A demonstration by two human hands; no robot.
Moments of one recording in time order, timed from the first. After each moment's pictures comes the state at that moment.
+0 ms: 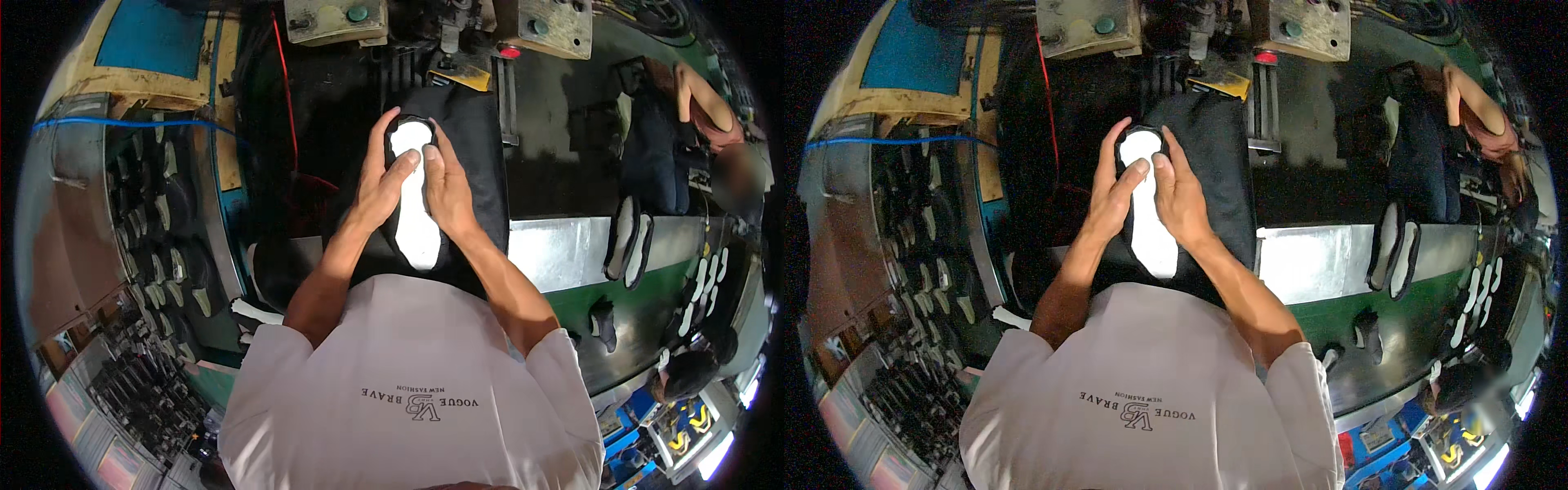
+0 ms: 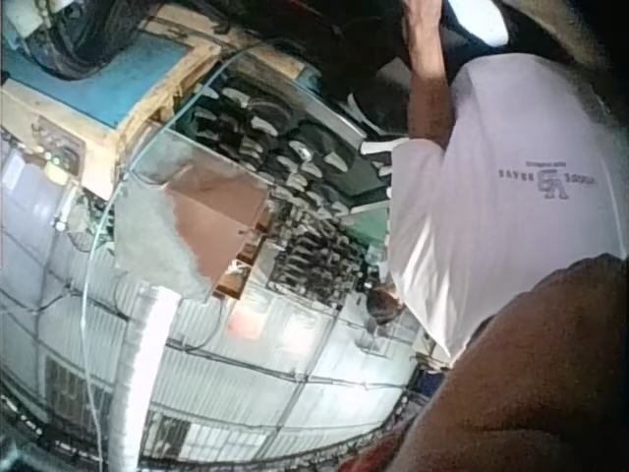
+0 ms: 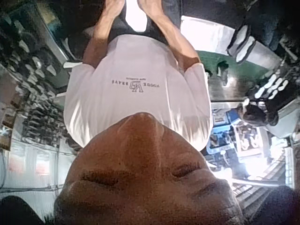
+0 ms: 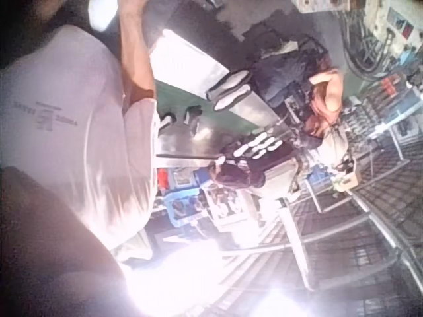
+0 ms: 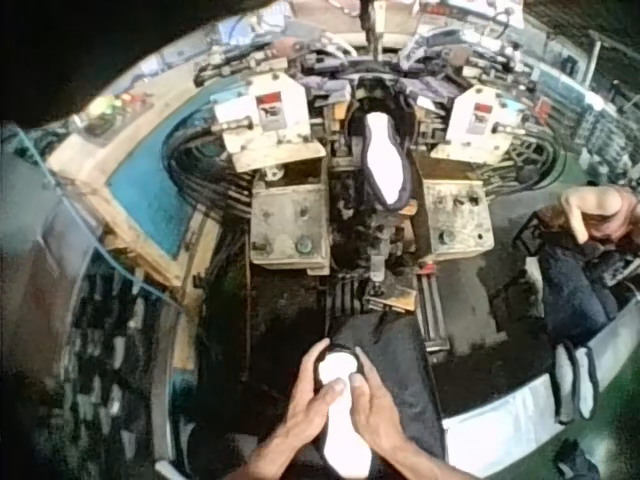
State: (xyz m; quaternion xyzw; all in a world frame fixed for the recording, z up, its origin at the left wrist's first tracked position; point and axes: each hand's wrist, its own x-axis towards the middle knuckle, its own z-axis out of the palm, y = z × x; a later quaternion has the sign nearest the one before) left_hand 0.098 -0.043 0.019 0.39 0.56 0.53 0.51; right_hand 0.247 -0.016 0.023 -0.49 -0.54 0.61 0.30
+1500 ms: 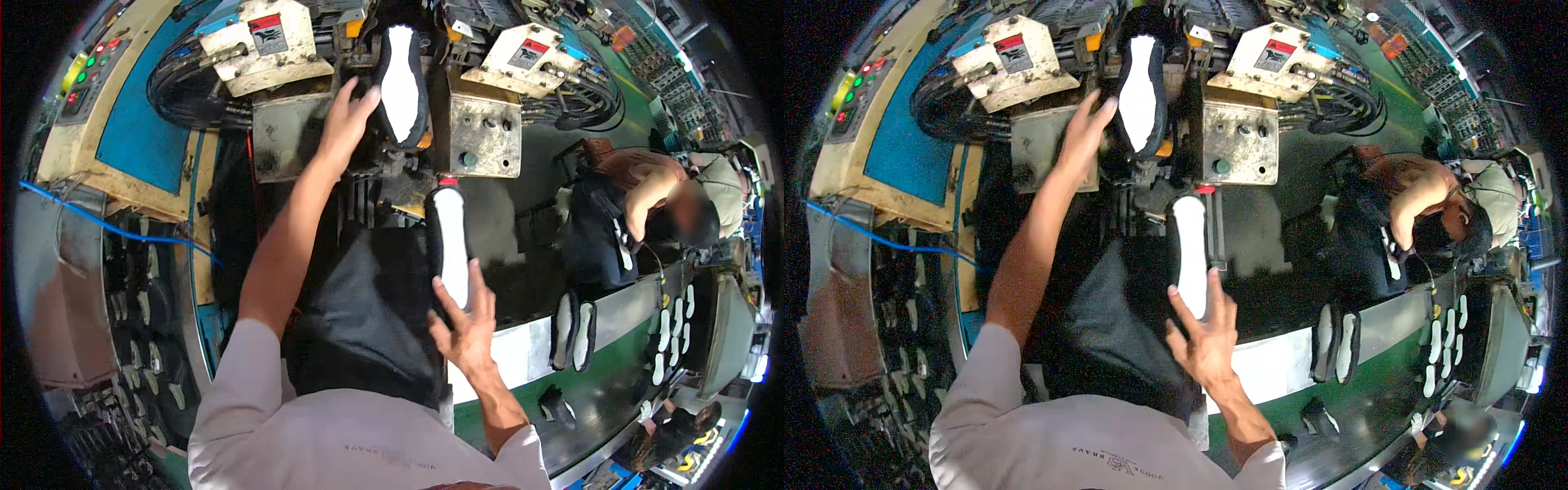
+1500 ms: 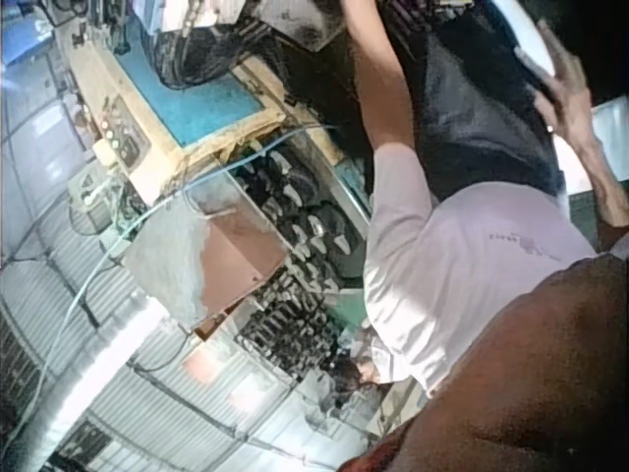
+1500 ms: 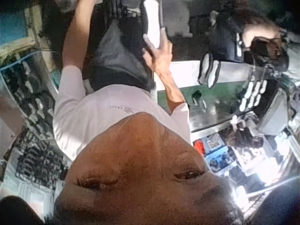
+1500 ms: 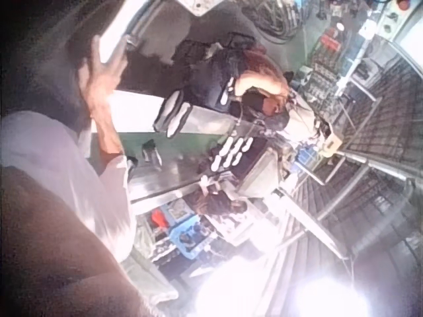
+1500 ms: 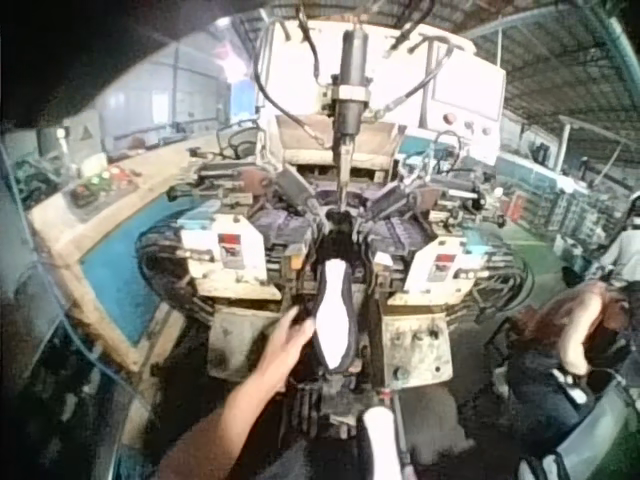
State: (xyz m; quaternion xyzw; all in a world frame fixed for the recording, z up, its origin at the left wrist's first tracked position) left_hand 0.083 0.299 0.097 0.41 0.56 0.60 0.41; right_hand 0.379 0.028 0.100 -0.53 -0.81 0.12 0.23
